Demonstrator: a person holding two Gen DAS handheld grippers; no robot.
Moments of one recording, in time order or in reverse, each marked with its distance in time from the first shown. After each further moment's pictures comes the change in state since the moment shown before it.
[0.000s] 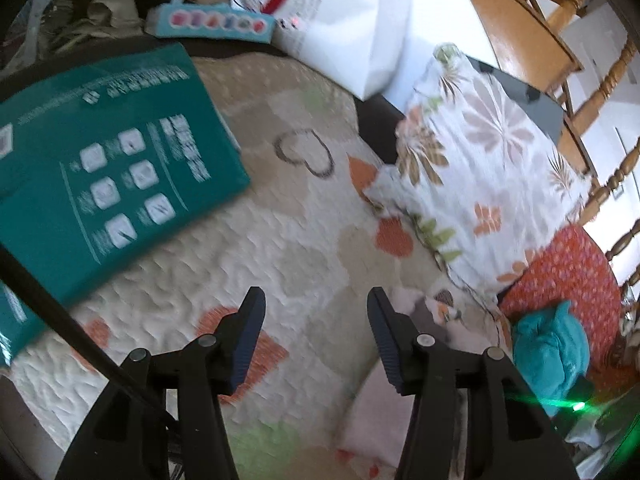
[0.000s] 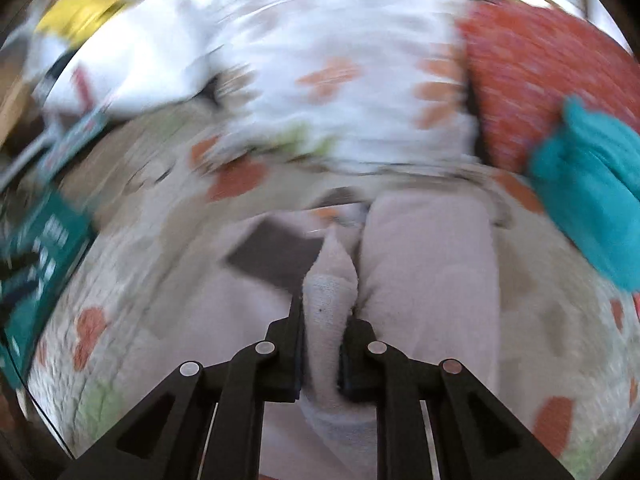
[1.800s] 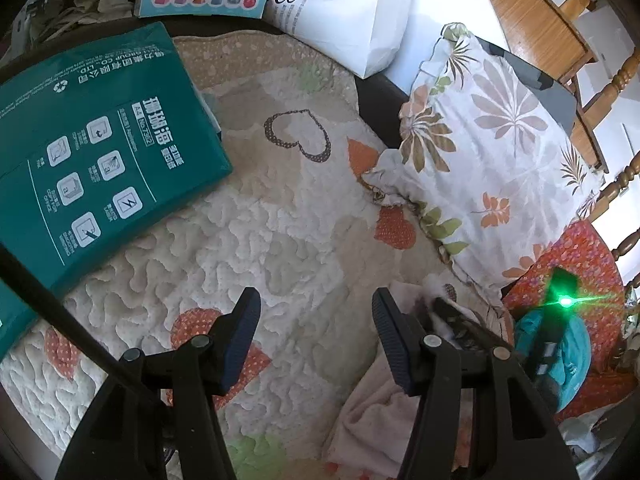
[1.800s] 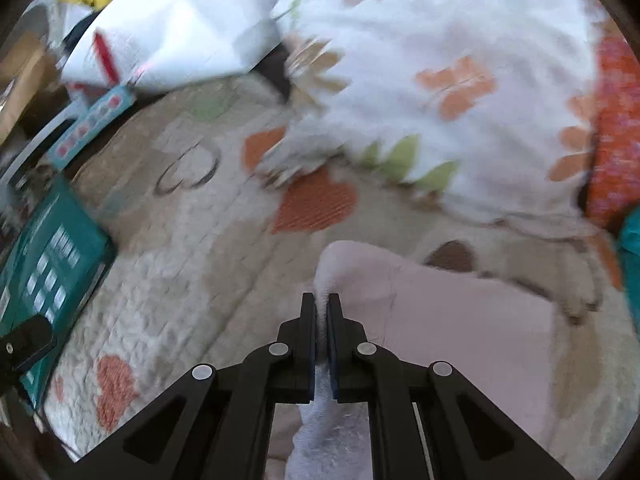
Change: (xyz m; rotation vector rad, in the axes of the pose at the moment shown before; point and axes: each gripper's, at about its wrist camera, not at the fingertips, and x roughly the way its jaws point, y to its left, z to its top) left arm 0.032 -0.016 0.004 -0.006 0.082 0.007; right arm 0.077 0.034 0.070 -0.065 0.105 0.169
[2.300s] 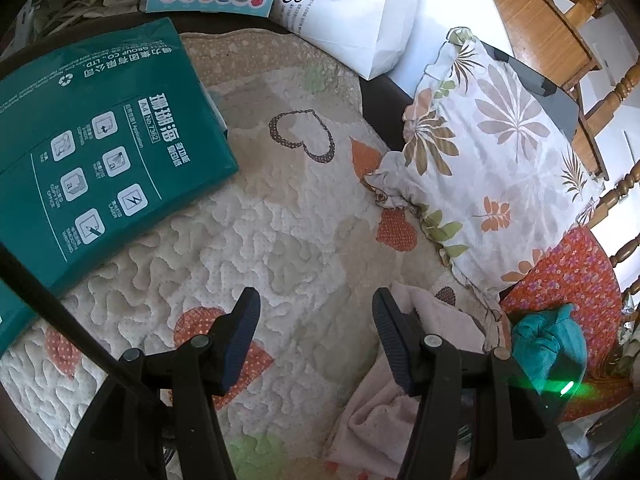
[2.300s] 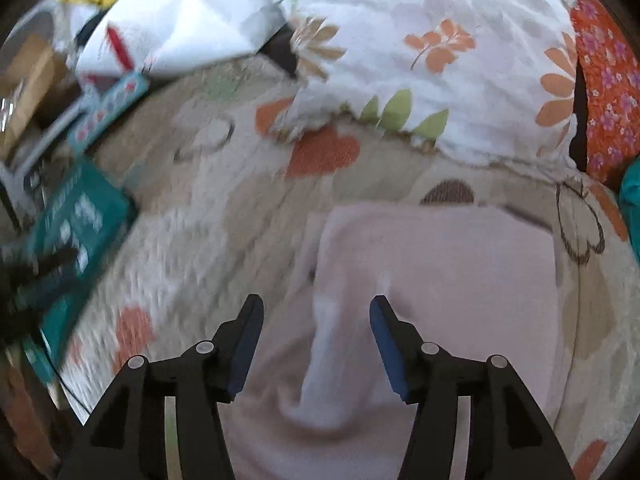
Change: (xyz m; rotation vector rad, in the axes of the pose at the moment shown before) left arm -0.001 0.005 0.001 -0.026 0.001 -0.006; right arm -0.031 -0.008 -0.060 0.013 0.046 -0.030
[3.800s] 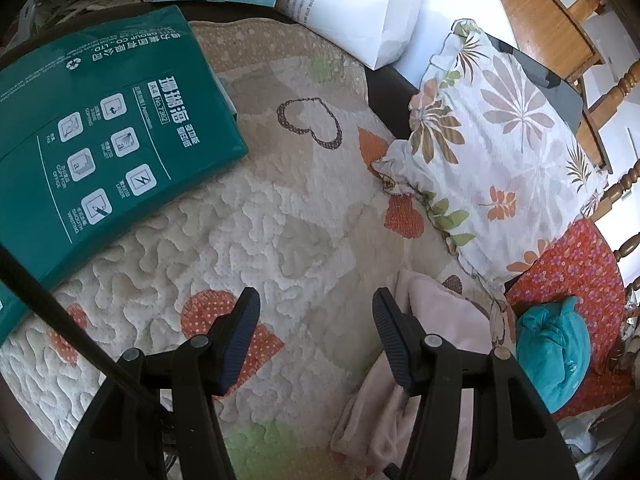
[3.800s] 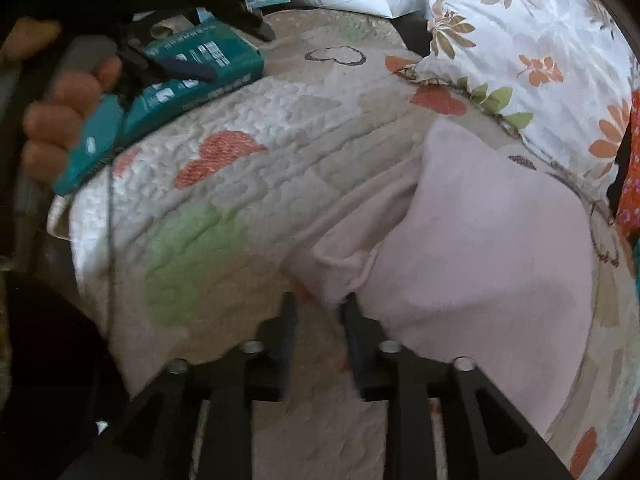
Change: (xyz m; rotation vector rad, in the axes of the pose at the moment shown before) left arm -0.001 0.008 -0.009 0.007 0.029 0.013; right arm -0.051 0.058 -0.115 -0.302 -0.005 0.190
